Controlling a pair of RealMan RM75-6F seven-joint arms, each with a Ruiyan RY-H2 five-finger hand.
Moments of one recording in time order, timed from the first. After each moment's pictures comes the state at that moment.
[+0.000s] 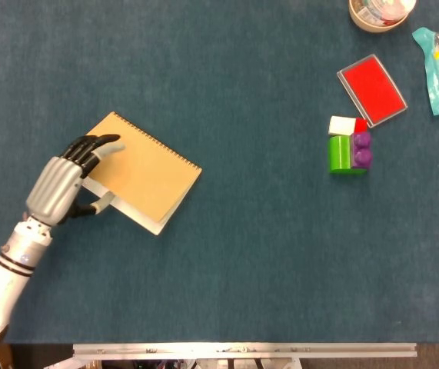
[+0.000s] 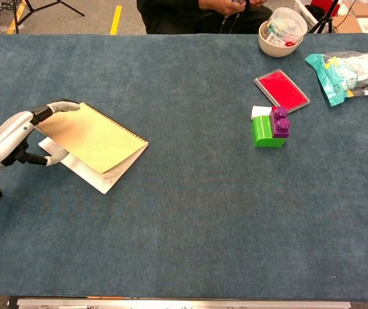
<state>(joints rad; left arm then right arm) -0.37 -1.83 0.09 -0.61 1.70 1.50 -0.79 0.05 -1.07 0.11 -1.71 -1.48 1.54 0.16</state>
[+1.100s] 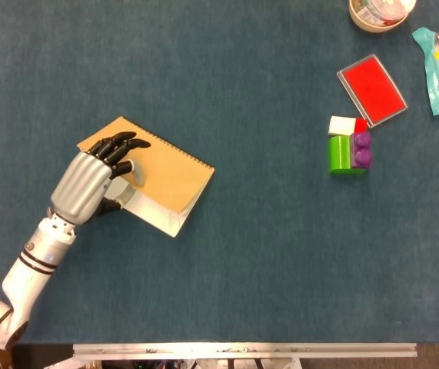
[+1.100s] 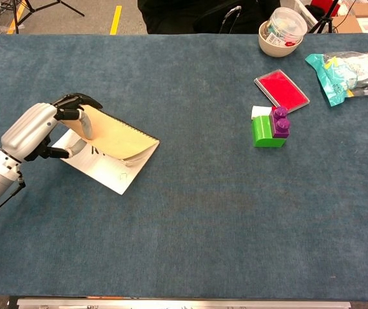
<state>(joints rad) -0.41 -1.82 0.08 -0.75 1.72 1.53 -0.56 0.04 -1.08 0.12 -1.66 -1.48 1.55 0.20</state>
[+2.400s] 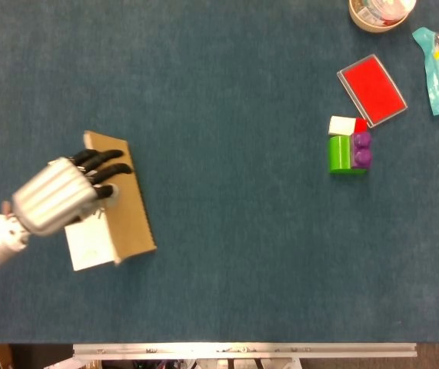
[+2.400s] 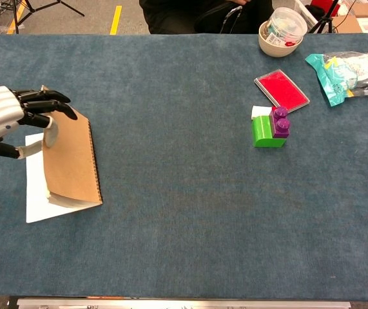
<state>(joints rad) -0.55 -1.35 0.21 -1.14 1.95 1.50 -0.28 0.03 -1.10 0.11 -1.65 -1.48 1.56 0.21</state>
